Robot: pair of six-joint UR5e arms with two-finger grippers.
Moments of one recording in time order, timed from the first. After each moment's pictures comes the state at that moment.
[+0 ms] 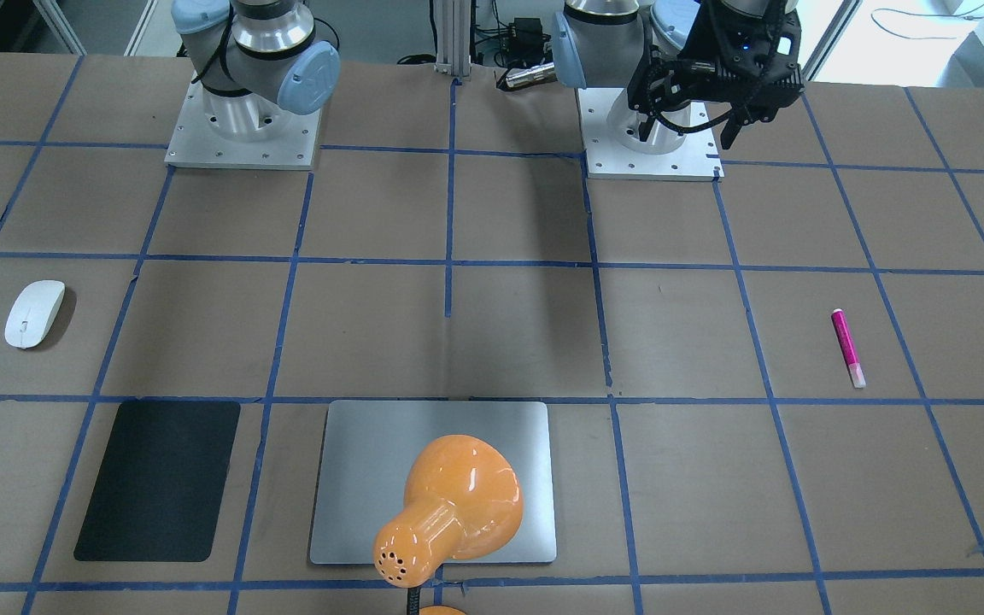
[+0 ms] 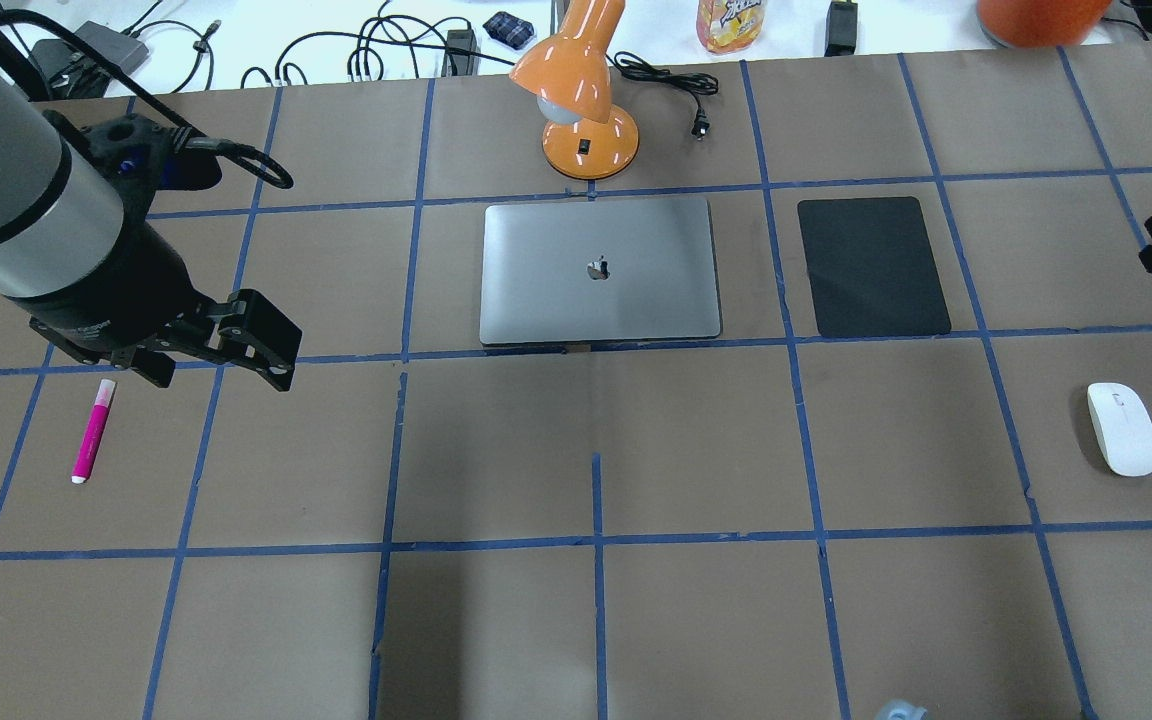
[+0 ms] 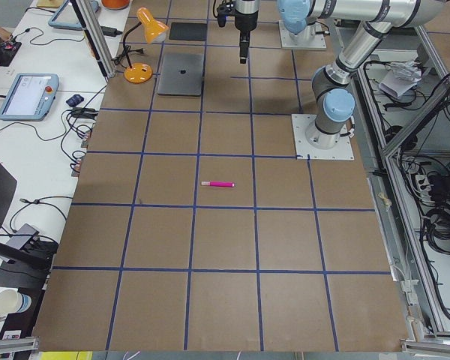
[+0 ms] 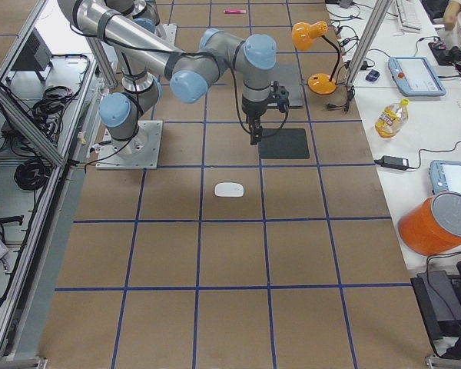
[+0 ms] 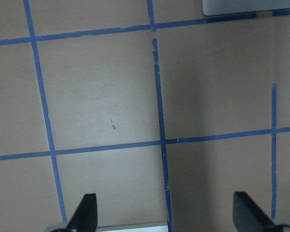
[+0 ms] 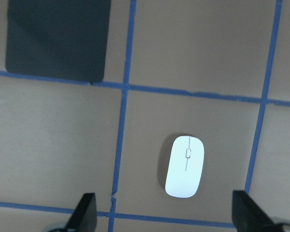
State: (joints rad) left arm -1.51 -1.30 -1.78 -1.65 1.56 0.13; right arm 0.95 -1.54 1.77 -1.80 -1.57 -0.72
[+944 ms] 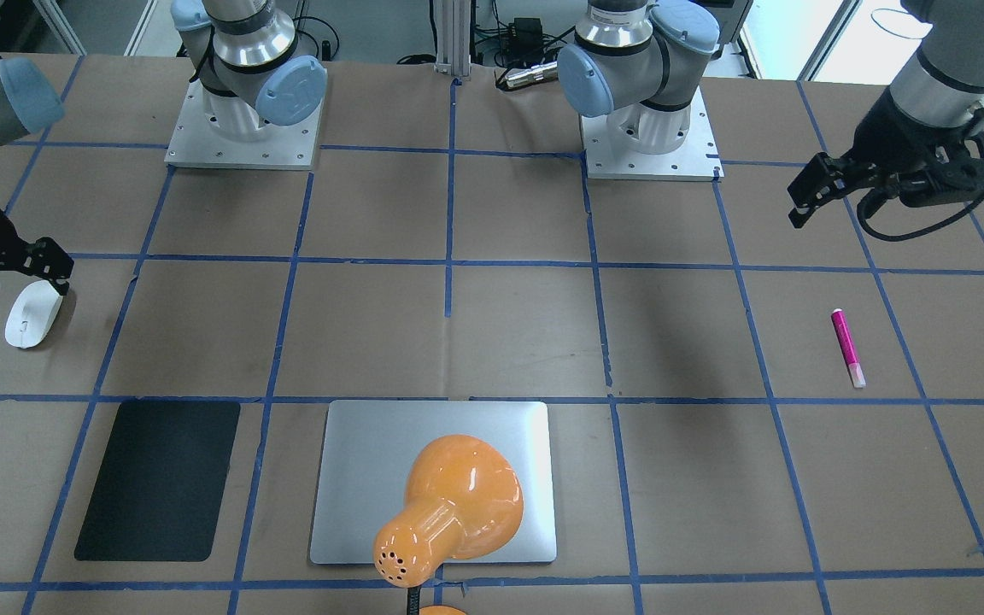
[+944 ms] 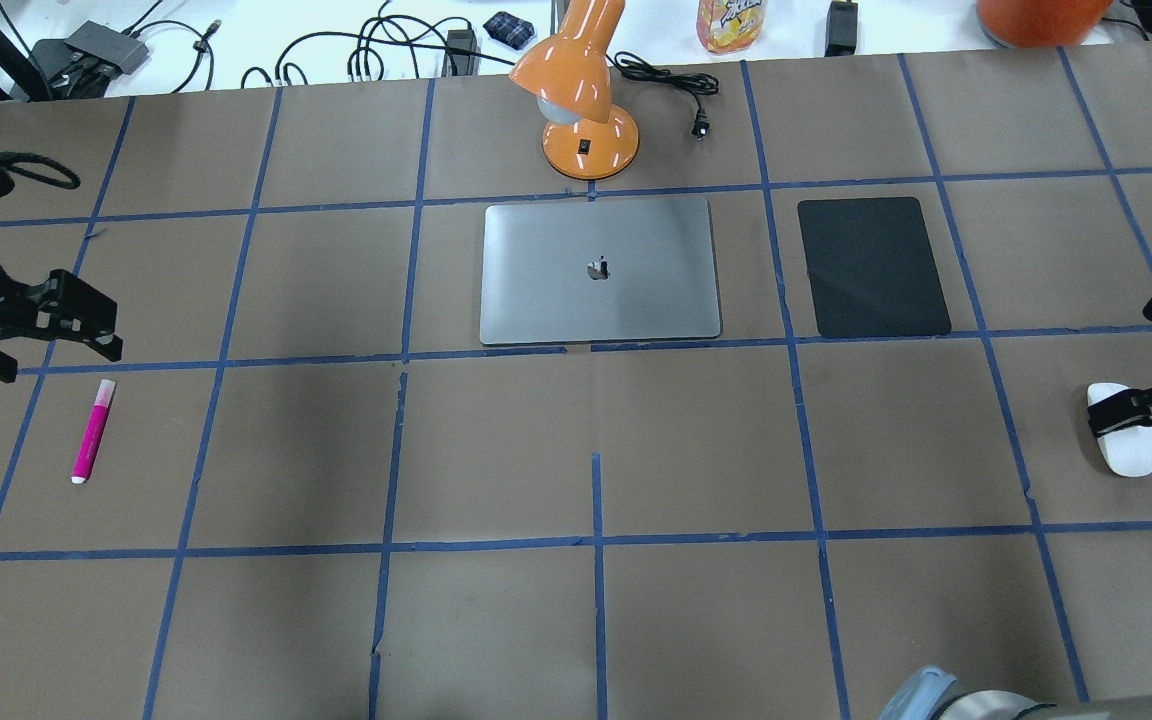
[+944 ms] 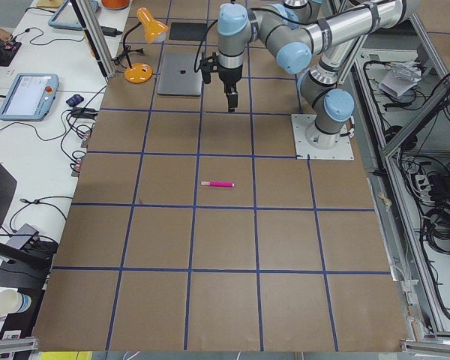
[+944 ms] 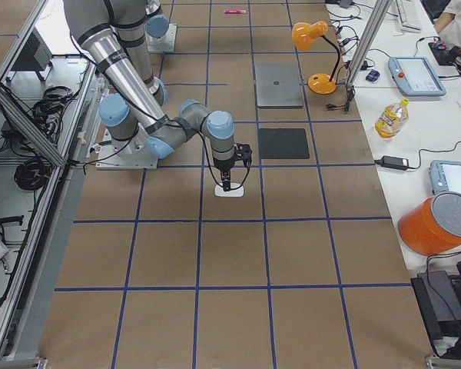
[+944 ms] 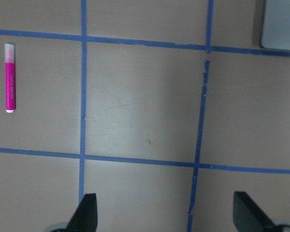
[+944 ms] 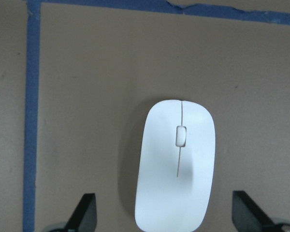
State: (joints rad) left arm -1.04 -1.42 -1.90 -1.39 1.58 0.33; right arm 0.80 -1.42 2.24 -2.50 -1.57 -0.84
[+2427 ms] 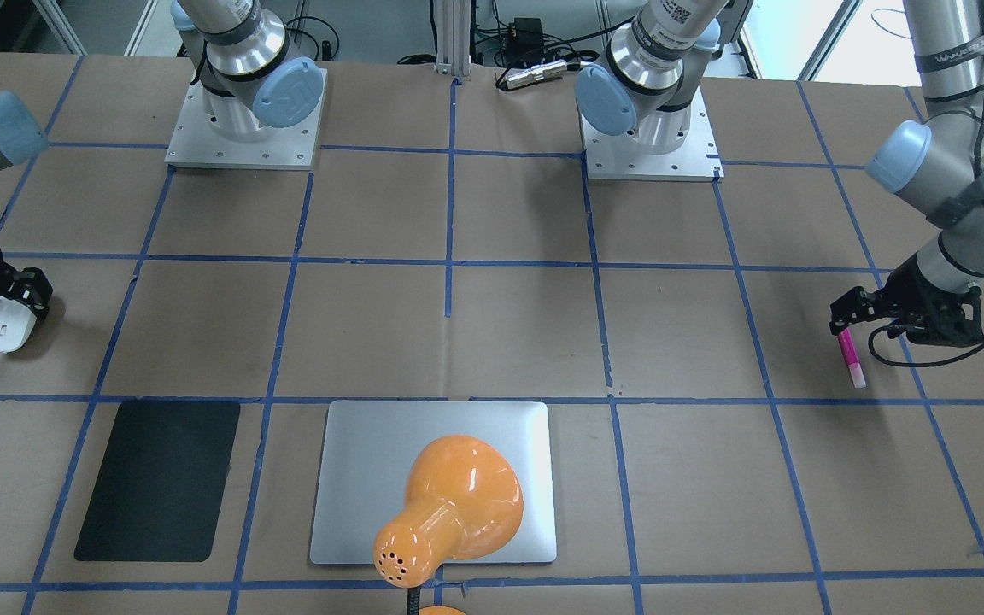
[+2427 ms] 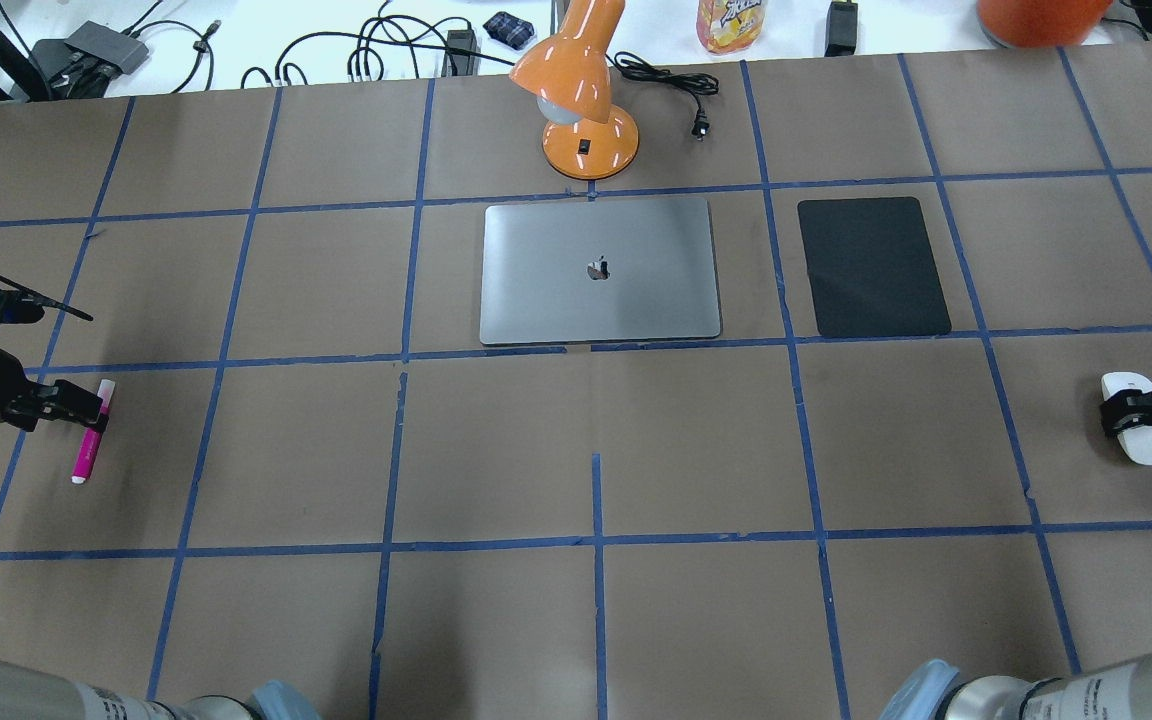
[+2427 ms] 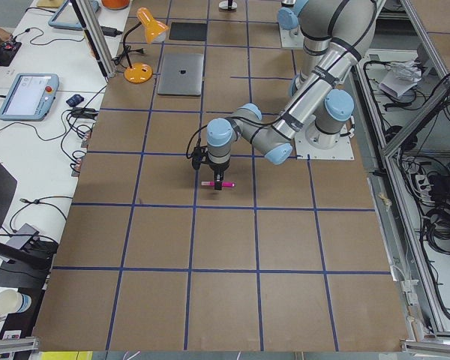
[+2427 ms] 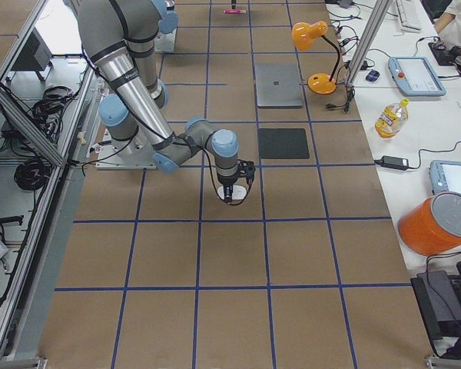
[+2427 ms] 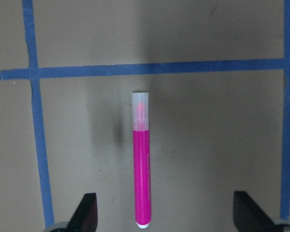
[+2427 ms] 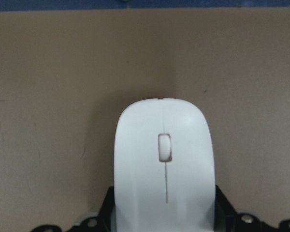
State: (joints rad) left arm -0.82 -1.87 -2.02 -0.84 1.57 0.81; right arm 0.77 -1.31 2.18 -2.52 -1.57 -0.77
